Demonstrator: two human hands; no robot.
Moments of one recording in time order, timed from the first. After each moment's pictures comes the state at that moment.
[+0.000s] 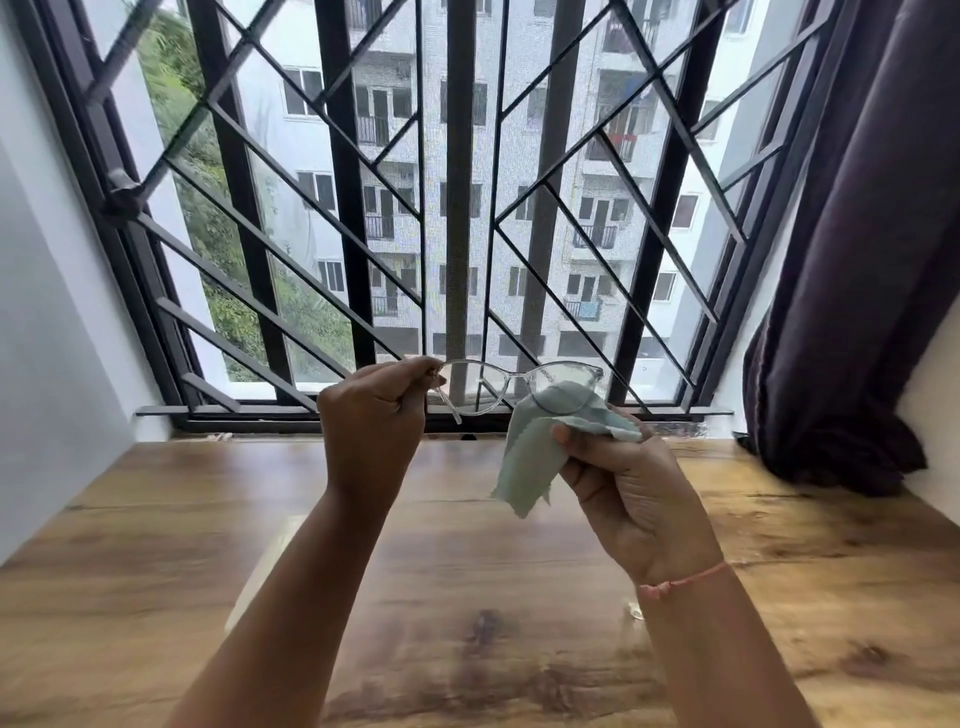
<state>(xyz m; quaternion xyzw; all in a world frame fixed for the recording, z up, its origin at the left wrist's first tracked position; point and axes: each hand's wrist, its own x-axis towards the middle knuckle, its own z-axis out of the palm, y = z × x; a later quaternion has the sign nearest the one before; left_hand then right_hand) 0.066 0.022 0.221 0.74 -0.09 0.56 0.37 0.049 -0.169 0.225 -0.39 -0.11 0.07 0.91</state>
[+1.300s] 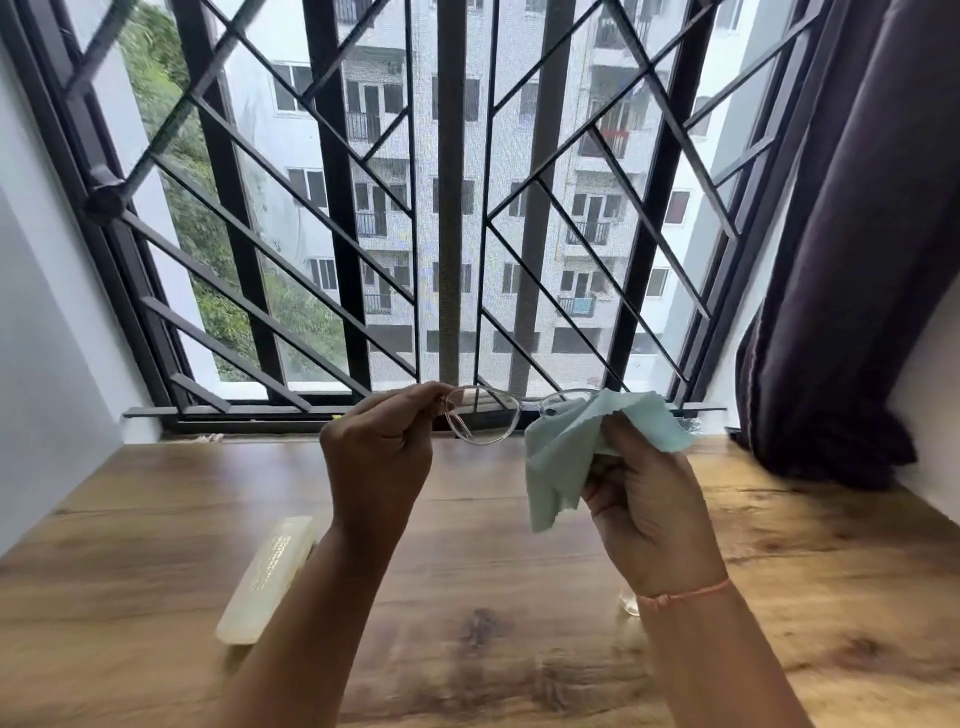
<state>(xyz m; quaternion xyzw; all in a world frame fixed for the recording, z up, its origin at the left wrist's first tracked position) 0.052 0.009 0.207 0.72 -0.10 0.57 0.37 0.043 -0.172 0.217 -0.42 -0.01 -0.04 0.91</state>
